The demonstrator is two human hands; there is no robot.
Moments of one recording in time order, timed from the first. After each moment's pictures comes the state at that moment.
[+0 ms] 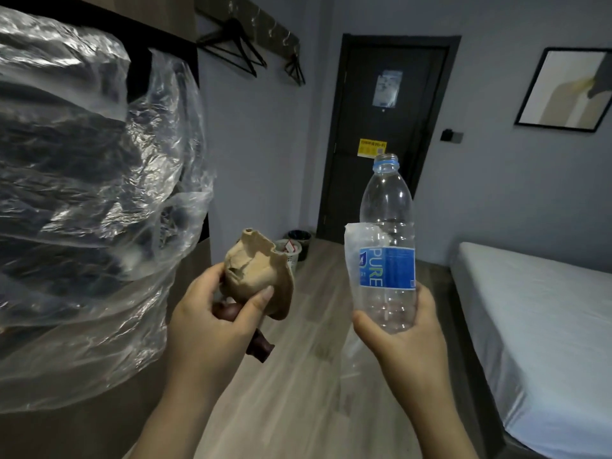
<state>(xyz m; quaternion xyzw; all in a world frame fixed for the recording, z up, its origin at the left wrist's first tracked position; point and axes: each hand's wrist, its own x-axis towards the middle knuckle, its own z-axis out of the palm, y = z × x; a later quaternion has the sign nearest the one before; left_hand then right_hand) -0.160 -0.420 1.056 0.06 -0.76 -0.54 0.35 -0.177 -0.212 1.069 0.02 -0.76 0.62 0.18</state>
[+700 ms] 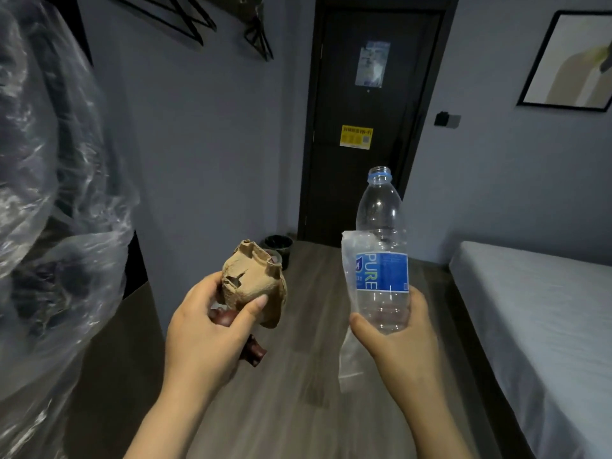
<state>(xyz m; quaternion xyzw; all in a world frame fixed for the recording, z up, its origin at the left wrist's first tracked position) -0.554 -0.464 1.033 0.04 -0.80 -0.52 0.29 -0.555 -0.248 1.046 -0.05 -0.77 0.61 0.20</state>
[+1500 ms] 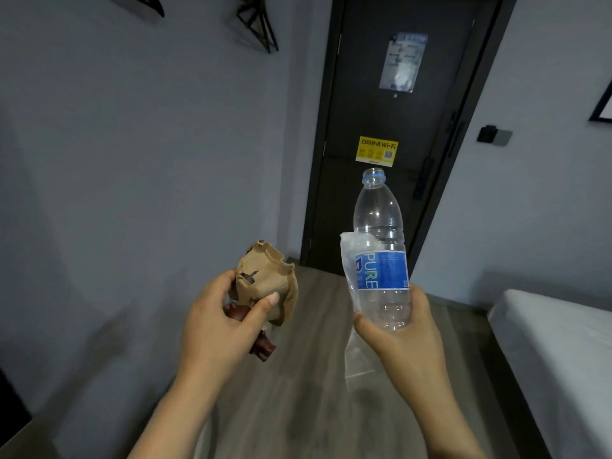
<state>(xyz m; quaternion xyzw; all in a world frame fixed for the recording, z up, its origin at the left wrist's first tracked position) -1.016 -0.495 1.030 0.05 -0.79 -0.54 0.27 -1.010 -0.275 1.054 -0.02 -0.79 0.58 0.18</state>
